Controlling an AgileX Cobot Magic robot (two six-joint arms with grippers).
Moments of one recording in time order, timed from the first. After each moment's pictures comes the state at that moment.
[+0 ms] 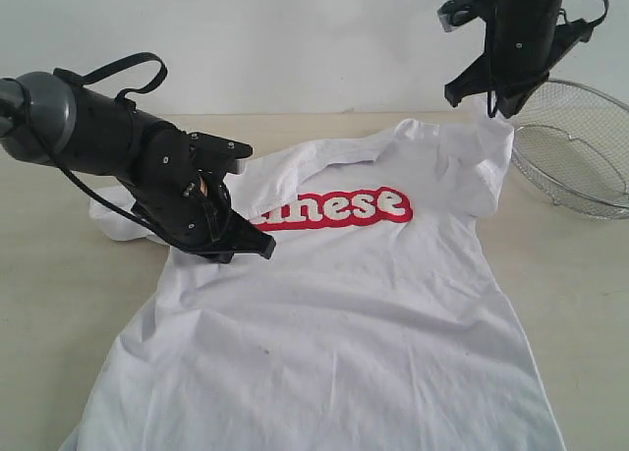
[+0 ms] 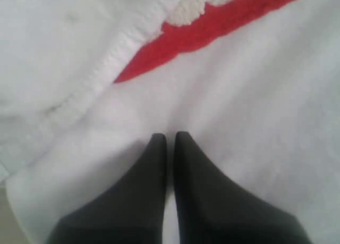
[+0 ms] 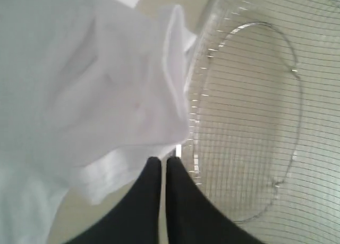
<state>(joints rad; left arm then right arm) -0.45 2.07 -1.22 0.08 0.43 -0.14 0.07 2.25 -2.10 -0.27 1.20 -0.11</state>
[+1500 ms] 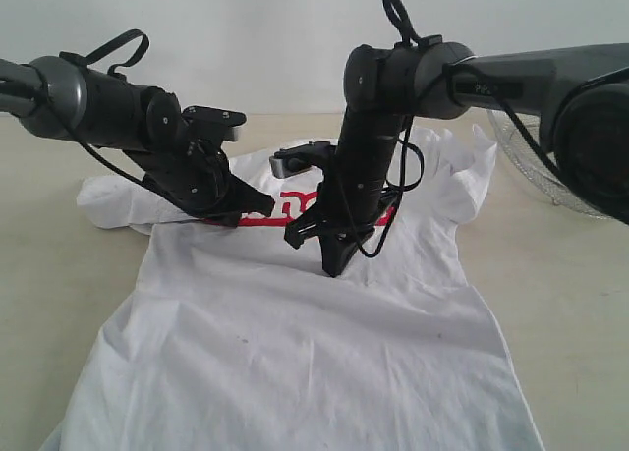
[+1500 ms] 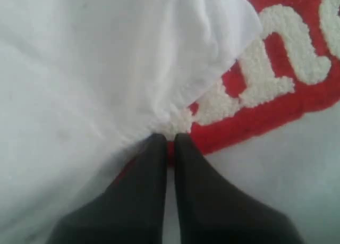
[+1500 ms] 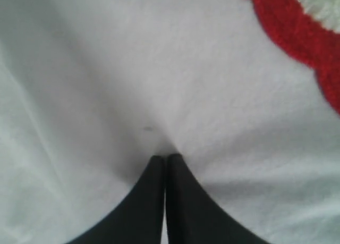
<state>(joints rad) -0.36 2.19 -1.43 -0.14 0.44 0.09 0.35 2.38 -1.89 0.30 1.21 -0.38</state>
